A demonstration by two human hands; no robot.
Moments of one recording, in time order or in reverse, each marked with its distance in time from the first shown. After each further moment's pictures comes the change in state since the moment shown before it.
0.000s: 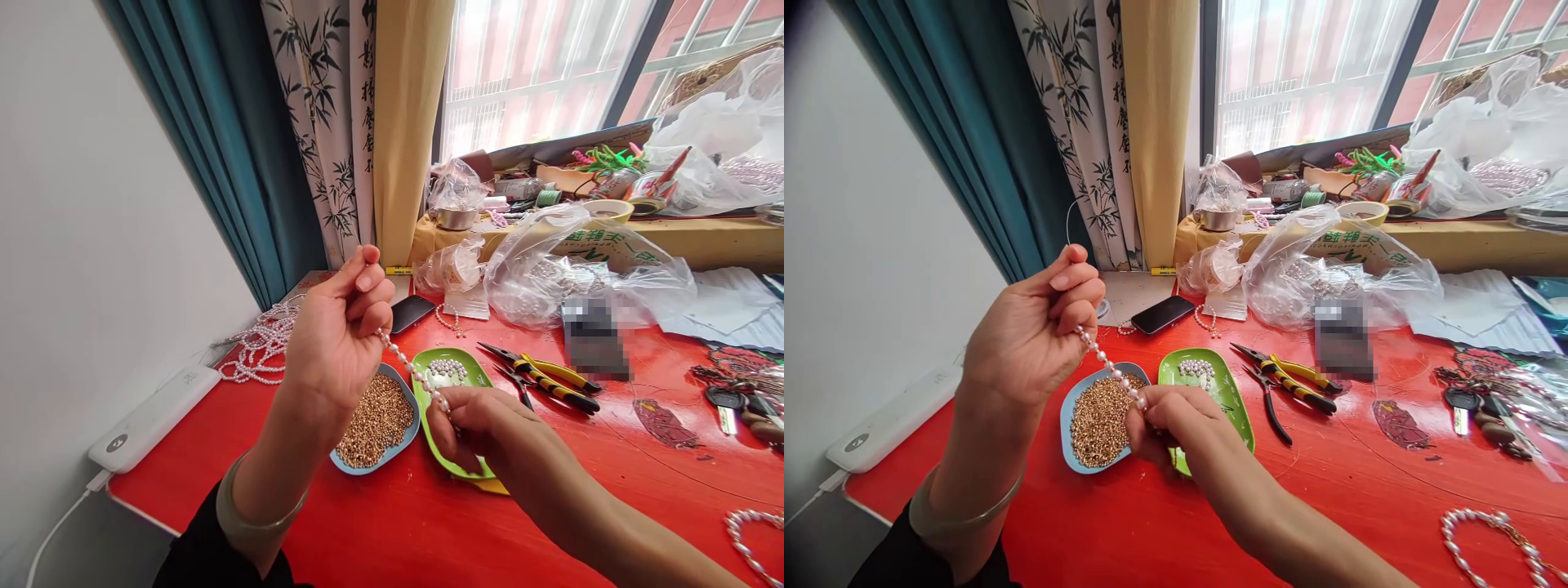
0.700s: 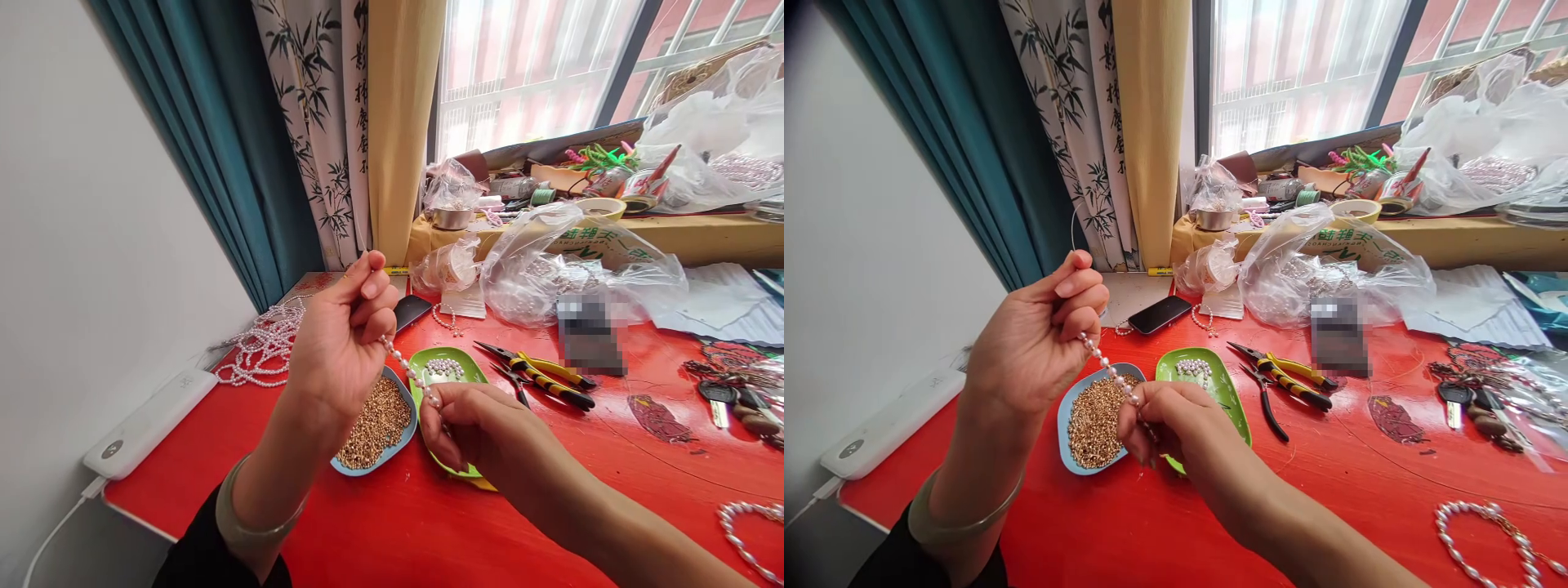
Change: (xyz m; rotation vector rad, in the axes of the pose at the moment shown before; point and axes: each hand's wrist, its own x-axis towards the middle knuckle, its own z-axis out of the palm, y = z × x) left_hand -0.003 -0.007 0.002 0.023 -0.001 -0.027; right_hand 0.004 0.003 0.000 0.120 -0.011 0.055
